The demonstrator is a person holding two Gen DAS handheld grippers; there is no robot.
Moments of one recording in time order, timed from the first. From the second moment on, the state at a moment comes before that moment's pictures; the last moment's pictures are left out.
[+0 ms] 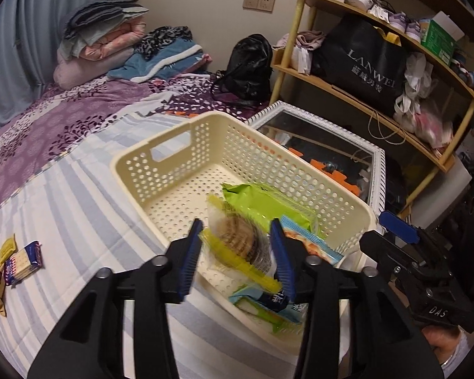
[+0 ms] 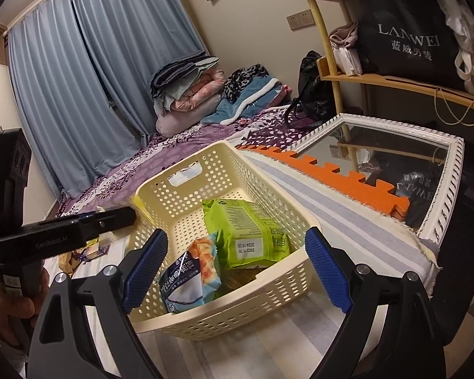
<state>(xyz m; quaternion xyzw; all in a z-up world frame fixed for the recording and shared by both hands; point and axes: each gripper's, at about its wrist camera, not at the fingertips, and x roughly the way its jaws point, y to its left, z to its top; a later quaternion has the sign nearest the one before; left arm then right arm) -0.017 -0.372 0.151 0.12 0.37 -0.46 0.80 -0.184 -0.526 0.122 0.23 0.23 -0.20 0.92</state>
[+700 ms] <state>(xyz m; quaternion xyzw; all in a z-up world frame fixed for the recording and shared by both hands) 0.003 -0.327 0.146 0.11 0.38 -0.39 0.83 -0.168 -0.510 0.122 0.23 0.23 -0.18 0.93</state>
